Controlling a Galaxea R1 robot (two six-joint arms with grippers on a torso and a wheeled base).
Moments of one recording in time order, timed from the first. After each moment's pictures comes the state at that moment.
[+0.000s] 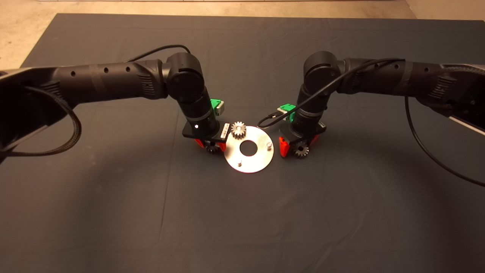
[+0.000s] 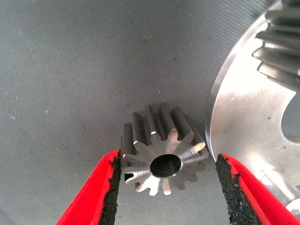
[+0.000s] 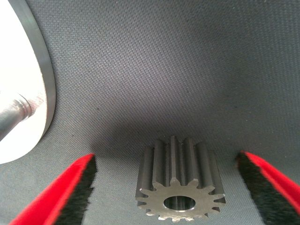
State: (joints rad) left arm -0.35 2.68 -1.33 0.24 1.36 -1.14; right arm 0.31 2.75 -1.46 -0.11 -1.54 0.92
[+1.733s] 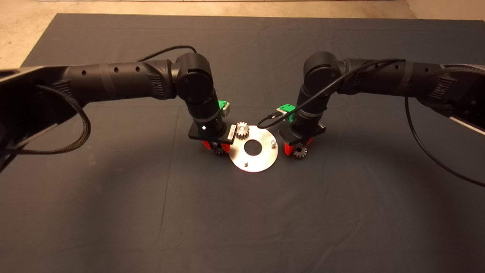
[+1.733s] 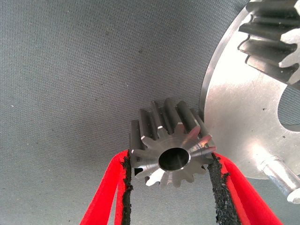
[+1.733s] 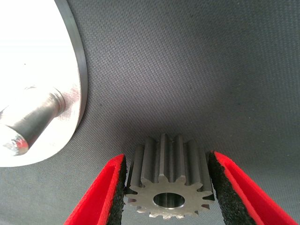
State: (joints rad) left arm -0.35 2.71 -1.33 0.23 1.38 -1.16; right arm 0.31 2.75 -1.45 -0.12 -1.53 0.92
